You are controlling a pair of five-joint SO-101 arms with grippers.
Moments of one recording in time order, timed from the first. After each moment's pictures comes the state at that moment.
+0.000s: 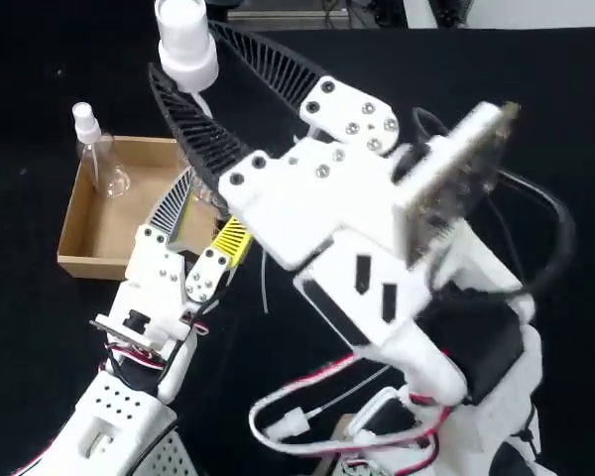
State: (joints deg) left arm 19.3 -73.8 96.1 -47.6 -3.9; right arm -42.4 -34.8 -13.9 45.0 10.3
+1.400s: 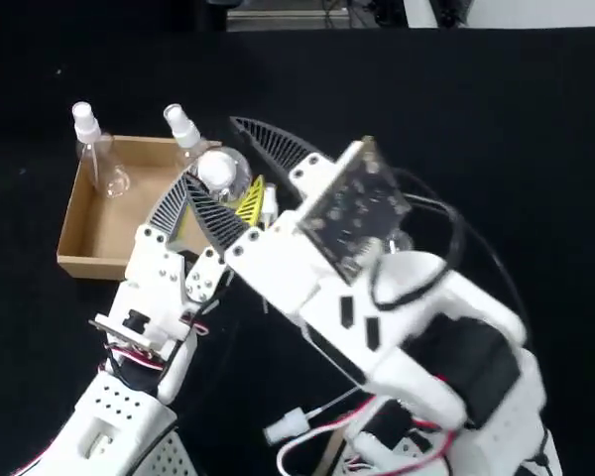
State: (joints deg) left arm 19.3 -73.8 96.1 -47.6 -3.9; right arm -45.0 -46.4 1.2 61.8 10.8
